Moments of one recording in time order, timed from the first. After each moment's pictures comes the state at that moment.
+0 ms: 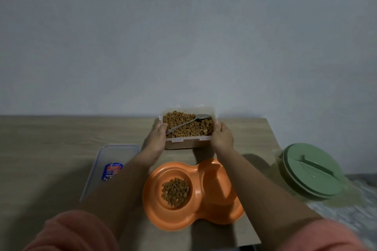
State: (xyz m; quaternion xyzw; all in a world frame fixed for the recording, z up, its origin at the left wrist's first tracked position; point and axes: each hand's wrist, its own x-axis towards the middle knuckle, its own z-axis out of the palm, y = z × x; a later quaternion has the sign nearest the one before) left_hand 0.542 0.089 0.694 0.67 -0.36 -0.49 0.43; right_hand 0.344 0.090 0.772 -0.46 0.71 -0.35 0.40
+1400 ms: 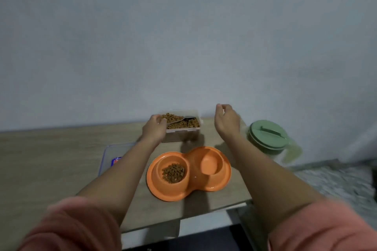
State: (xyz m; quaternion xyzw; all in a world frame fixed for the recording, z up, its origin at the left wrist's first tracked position) left_hand 0.511 0.162 0.823 0.72 -0.48 -0.35 0.35; right_hand 0.315 0.164 0.866 -0.53 0.72 -0.38 0.23
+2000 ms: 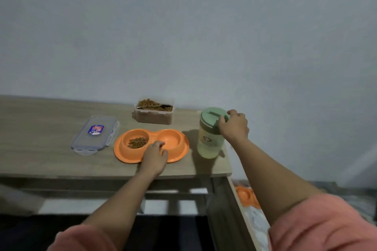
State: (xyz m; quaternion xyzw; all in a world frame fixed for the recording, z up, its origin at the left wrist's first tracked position) left_hand 0.345 0.323 0.769 0.74 -0.54 -0.25 0.30; right_hand 0.134 0.249 0.872 -0.62 0.73 -0.25 0.15
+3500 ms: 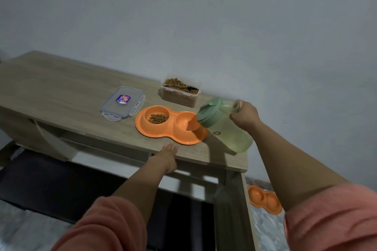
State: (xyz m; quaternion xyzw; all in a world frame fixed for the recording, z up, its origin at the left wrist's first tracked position) left_hand 0.333 0.343 0.727 0.76 -0.57 -0.31 -0.10; right_hand 0.146 0.217 0.863 -0.73 0.61 -0.16 0.26
